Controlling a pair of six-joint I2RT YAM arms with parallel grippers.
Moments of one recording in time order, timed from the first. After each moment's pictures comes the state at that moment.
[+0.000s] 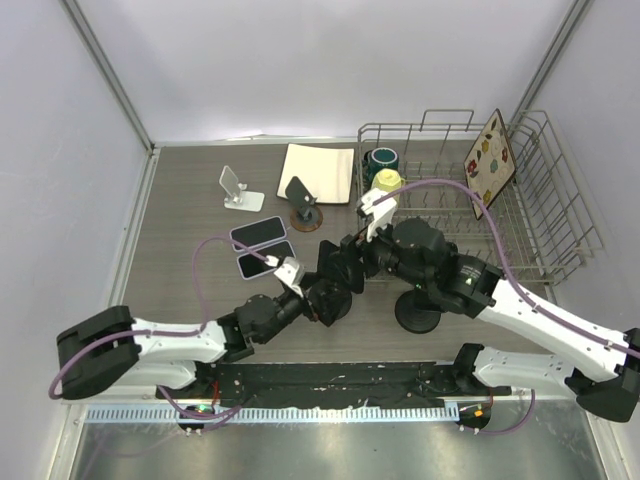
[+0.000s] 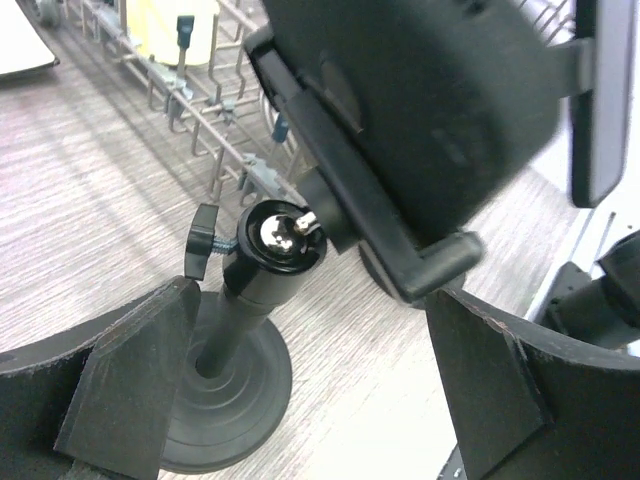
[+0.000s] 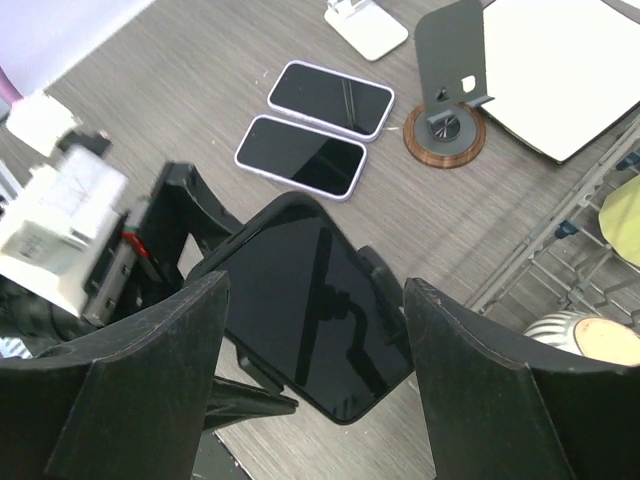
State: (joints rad) left arm -1.16 1.20 0.27 0.90 -0.34 -0.37; right arm 0.97 1.00 1.04 -0.36 0.15 0.19
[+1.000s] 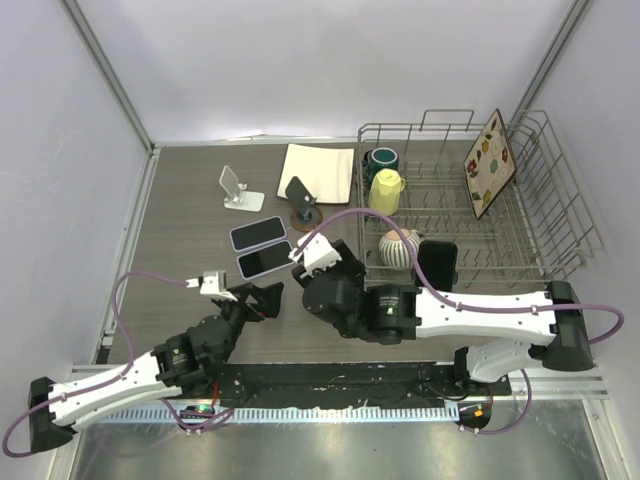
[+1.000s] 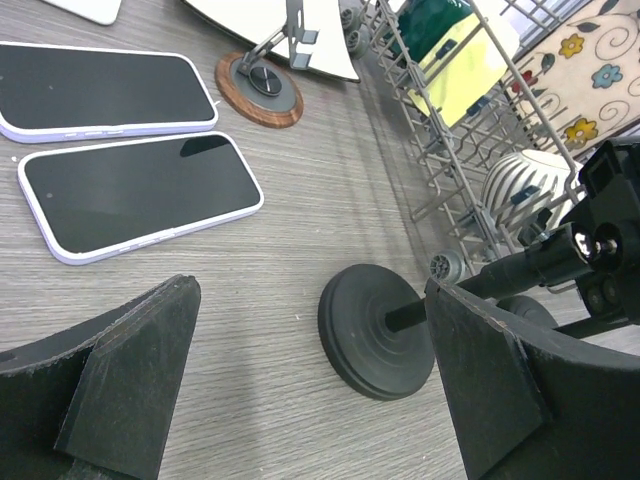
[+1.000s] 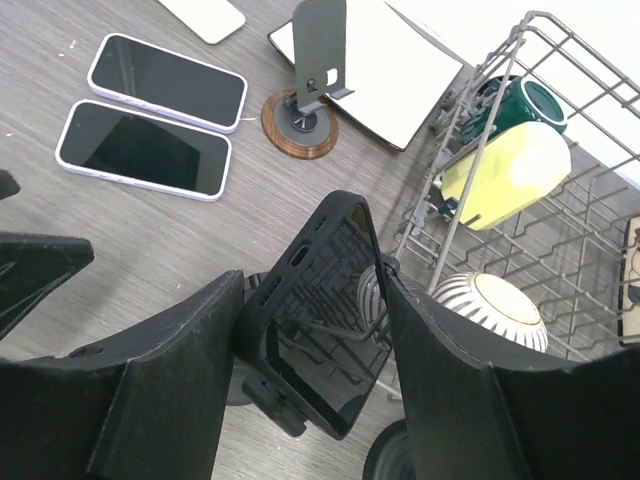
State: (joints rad) left arm -1.16 0.27 0.11 0.03 -0.83 -0.66; right arm 1.42 1.34 1.16 -0.39 1.00 0.15
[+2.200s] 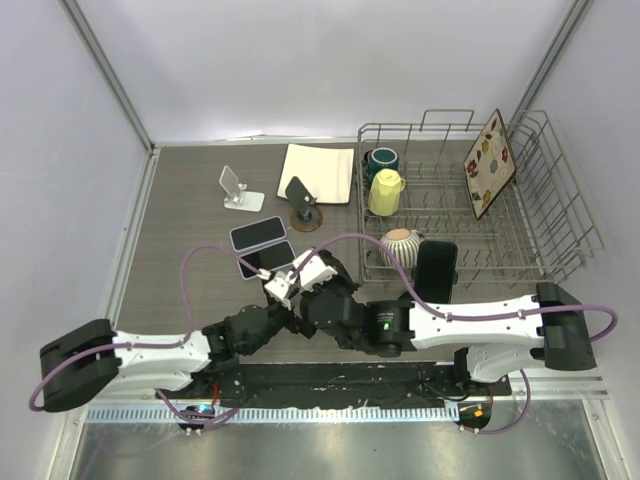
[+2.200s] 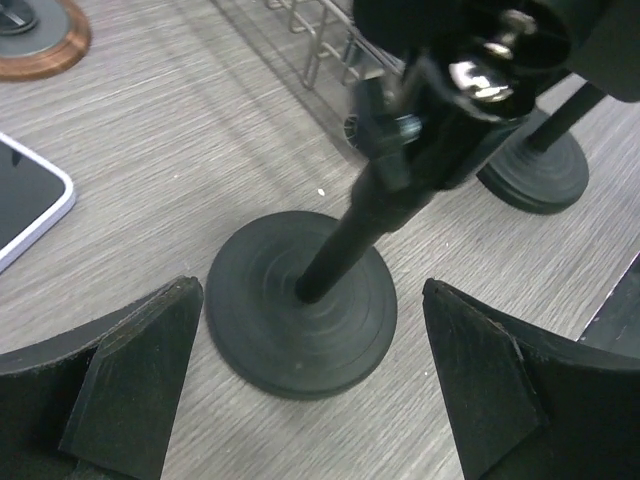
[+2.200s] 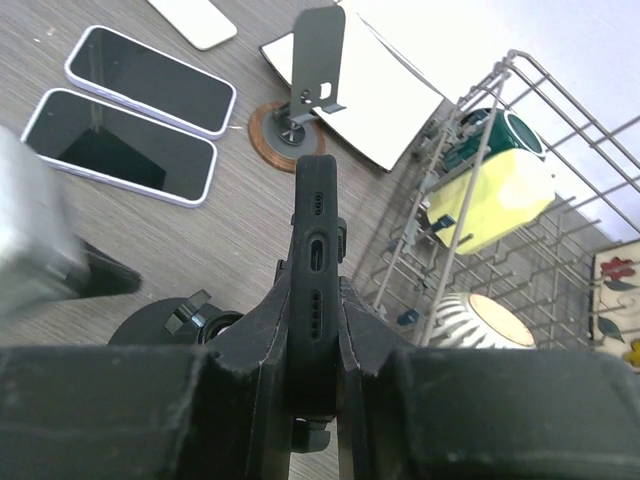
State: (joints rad) left arm -1.16 0.94 0.12 0.63 -0.42 -0.35; right arm 1.45 1.35 0.97 -0.07 1.08 -0.06
